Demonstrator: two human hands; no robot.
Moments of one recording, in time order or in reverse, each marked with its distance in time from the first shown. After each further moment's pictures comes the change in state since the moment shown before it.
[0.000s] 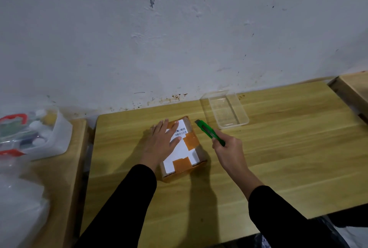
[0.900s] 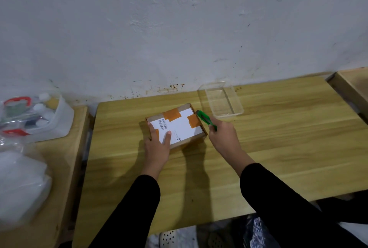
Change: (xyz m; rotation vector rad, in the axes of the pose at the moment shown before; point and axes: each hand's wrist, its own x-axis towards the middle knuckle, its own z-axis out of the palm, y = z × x) left_hand -0.051 0.038 0.031 -0.726 0.144 -0.605; right_hand -0.001 -0.007 -0.017 -0.383 -0.077 -0.157
